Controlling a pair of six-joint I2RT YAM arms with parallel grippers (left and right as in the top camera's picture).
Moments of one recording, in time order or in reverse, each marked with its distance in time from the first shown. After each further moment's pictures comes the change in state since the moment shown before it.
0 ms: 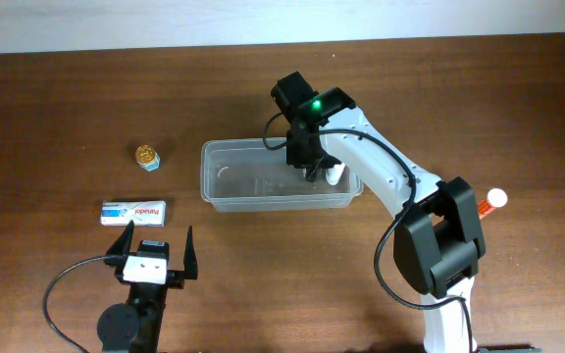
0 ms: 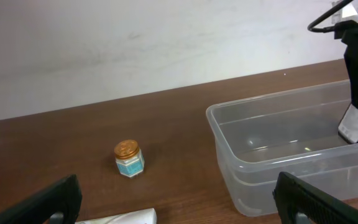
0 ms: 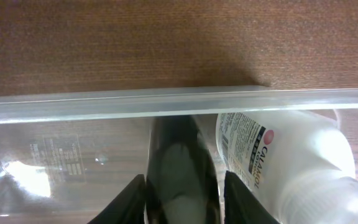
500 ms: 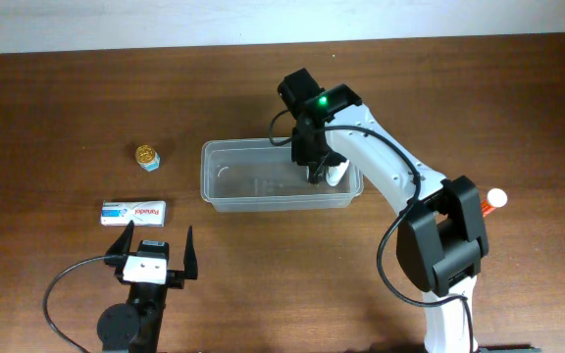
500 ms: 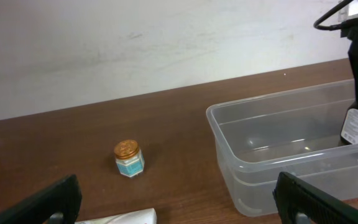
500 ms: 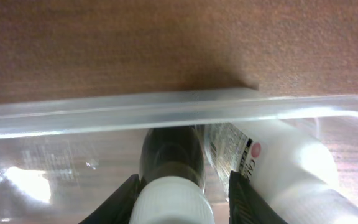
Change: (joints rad) left arm 0.000 0.000 0.000 0.000 0.000 0.000; right arm -0.033 0.000 0.008 -0.019 -0.018 -0.001
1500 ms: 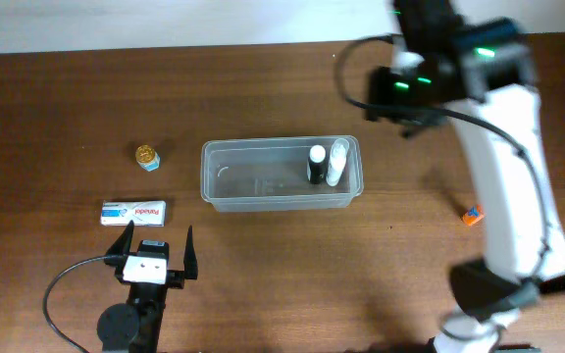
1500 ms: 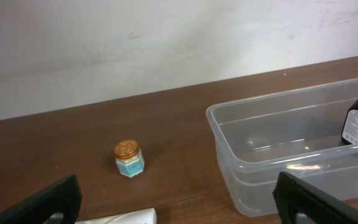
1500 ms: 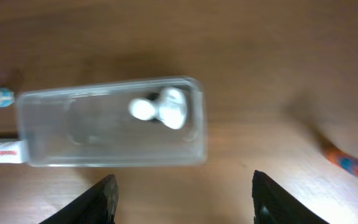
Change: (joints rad) left arm 0.000 0.000 0.000 0.000 0.000 0.000; right arm -0.242 -0.266 0.531 -0.574 -0.122 -0.173
